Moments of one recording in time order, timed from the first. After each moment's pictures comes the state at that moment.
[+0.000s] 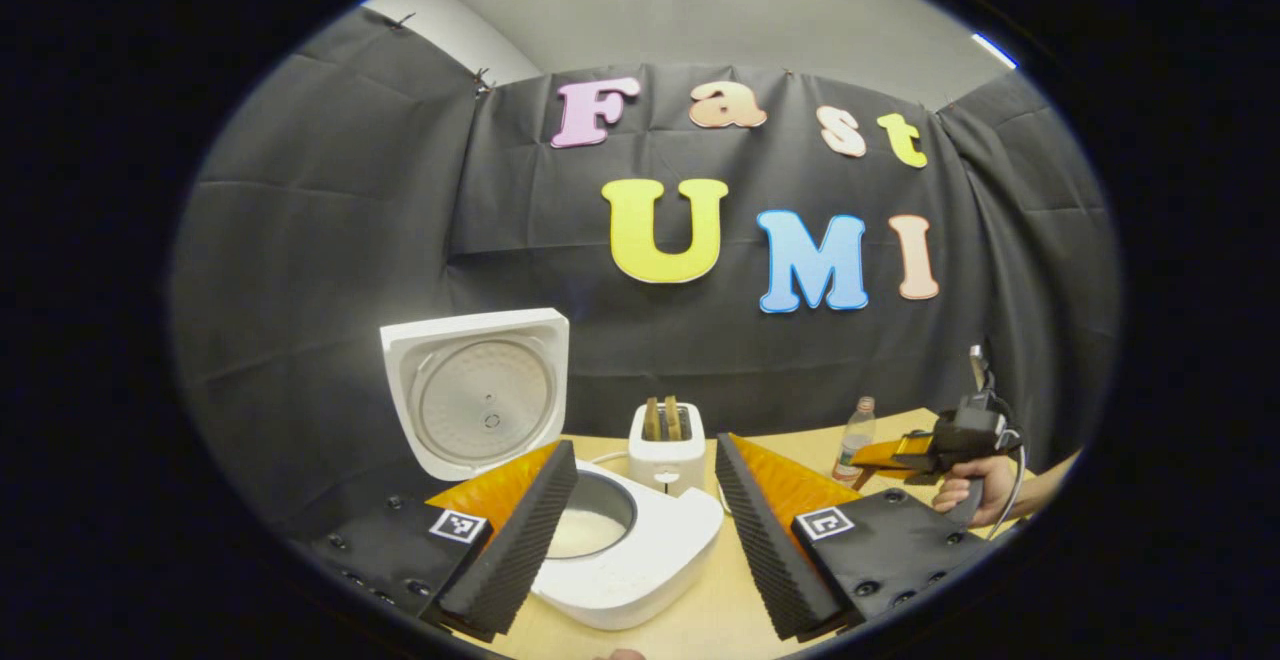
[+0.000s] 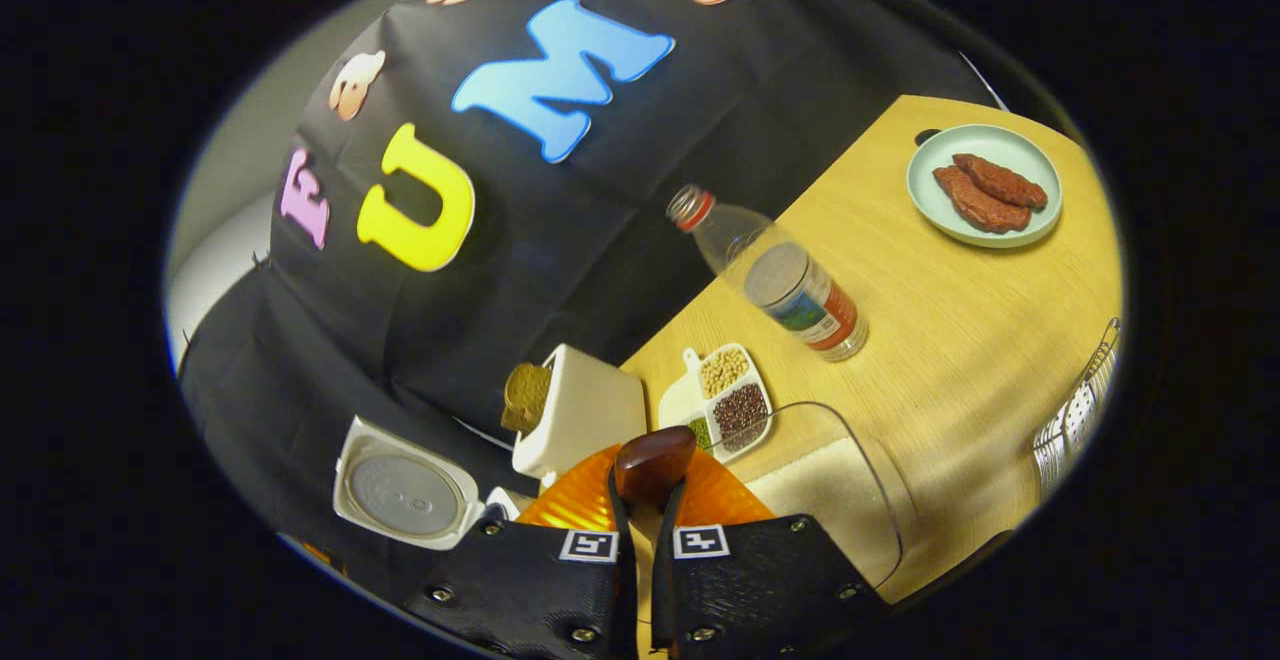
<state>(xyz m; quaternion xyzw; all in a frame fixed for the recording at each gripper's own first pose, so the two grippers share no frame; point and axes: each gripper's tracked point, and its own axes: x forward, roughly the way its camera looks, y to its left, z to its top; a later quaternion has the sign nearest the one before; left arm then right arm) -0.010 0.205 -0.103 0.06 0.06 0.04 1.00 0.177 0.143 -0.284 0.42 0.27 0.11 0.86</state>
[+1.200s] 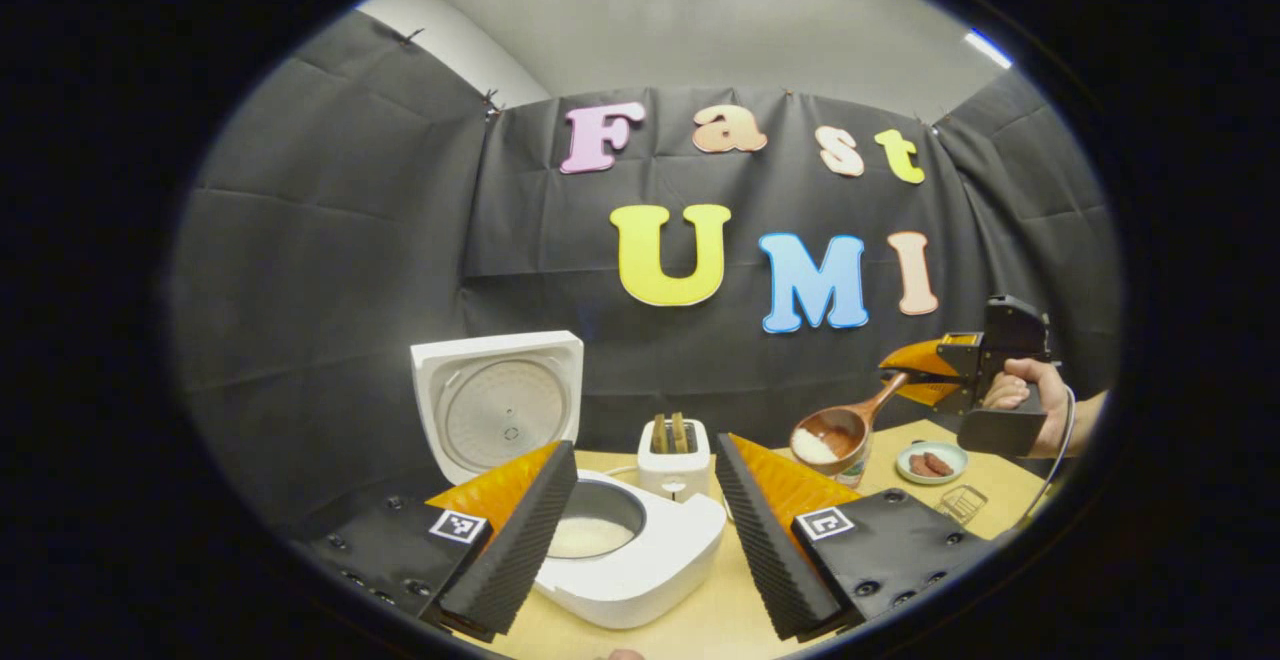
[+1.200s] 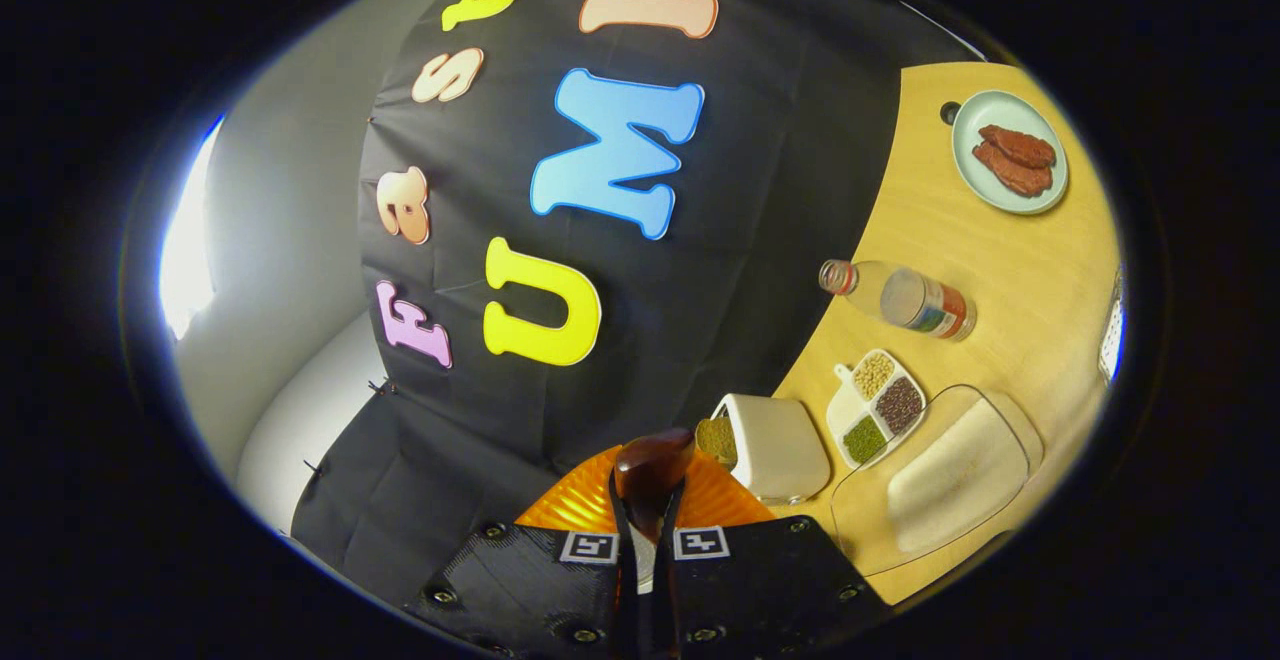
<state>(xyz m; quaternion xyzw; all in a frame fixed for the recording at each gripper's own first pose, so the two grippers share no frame) -0.046 0.214 -0.089 0.06 0.03 0.05 1.00 0.157 0.171 -0.121 0.57 0.19 0.20 0.77</state>
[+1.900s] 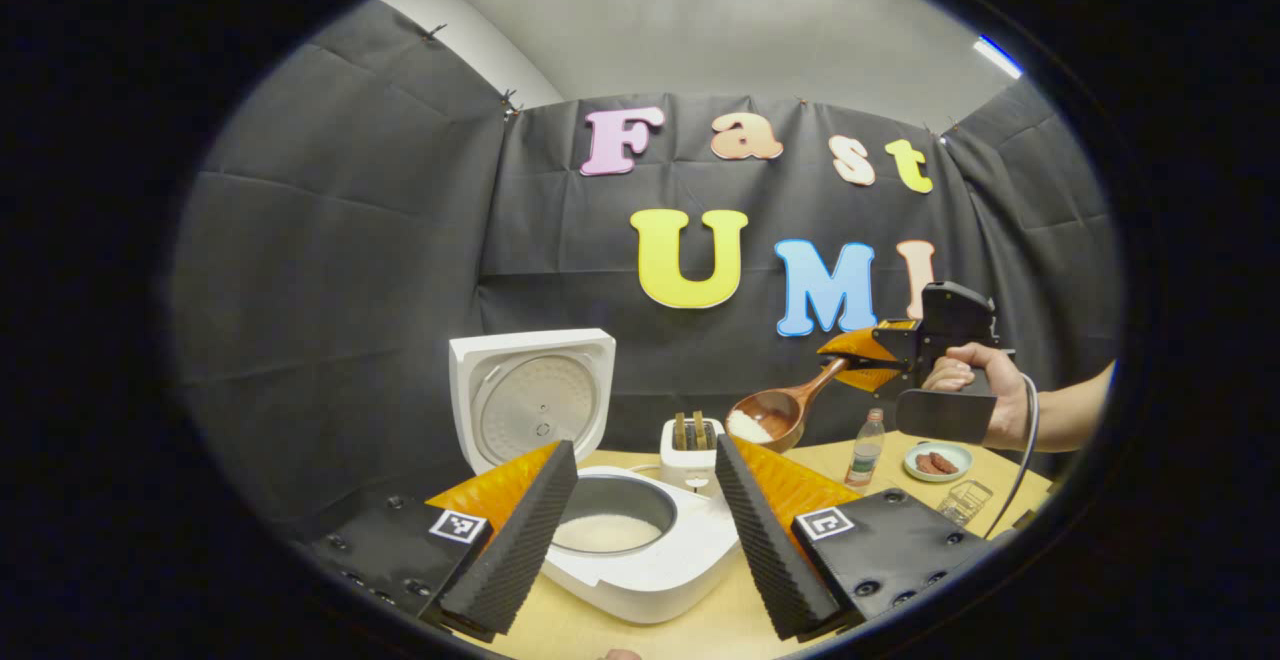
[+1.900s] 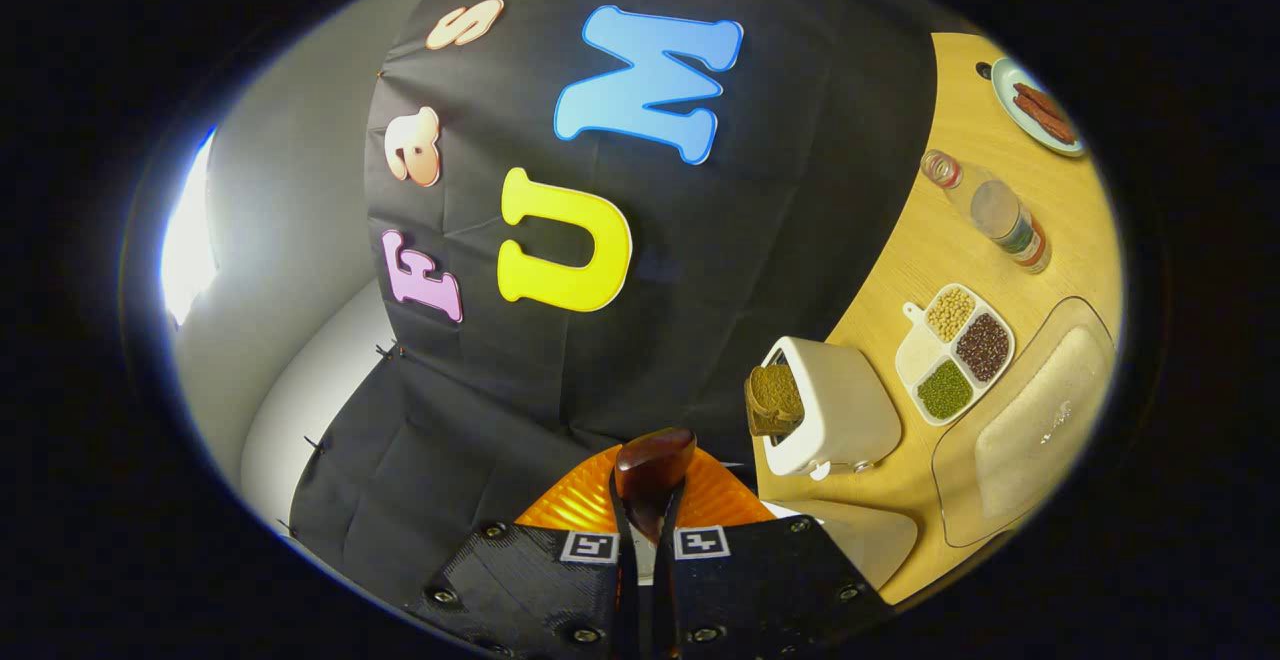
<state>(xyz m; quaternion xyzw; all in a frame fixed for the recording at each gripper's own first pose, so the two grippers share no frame) -0.066 0.258 -0.087 0.05 0.02 0.05 1.00 0.175 0.287 -0.107 0.55 0.22 0.25 0.77</state>
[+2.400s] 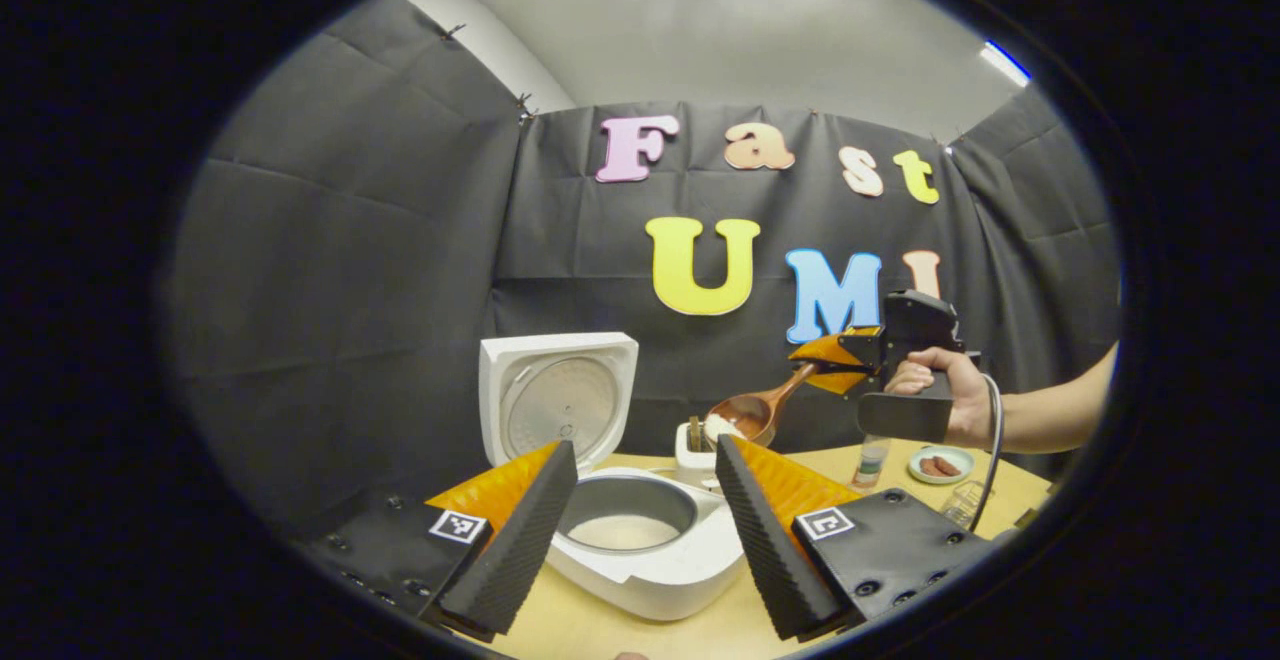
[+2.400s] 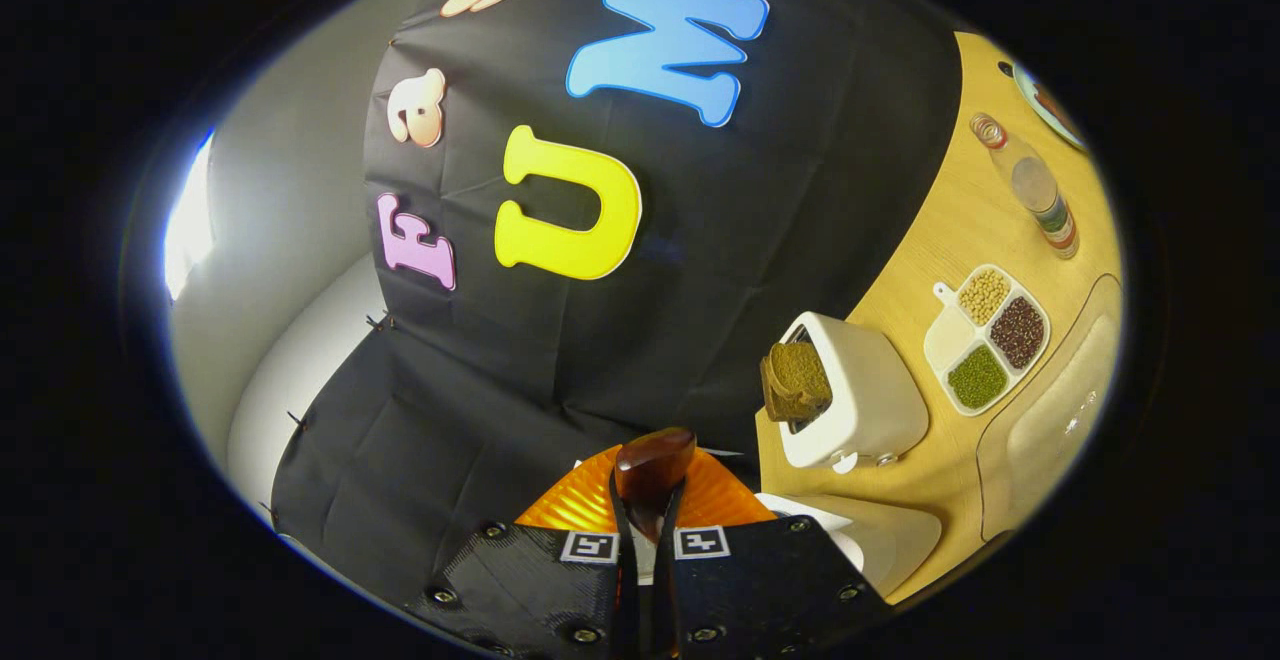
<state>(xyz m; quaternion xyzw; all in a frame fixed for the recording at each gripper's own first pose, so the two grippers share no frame) -0.084 0.290 -0.087 0.04 0.01 0.06 1.00 0.187 0.344 -0.112 0.52 0.23 0.27 0.78</state>
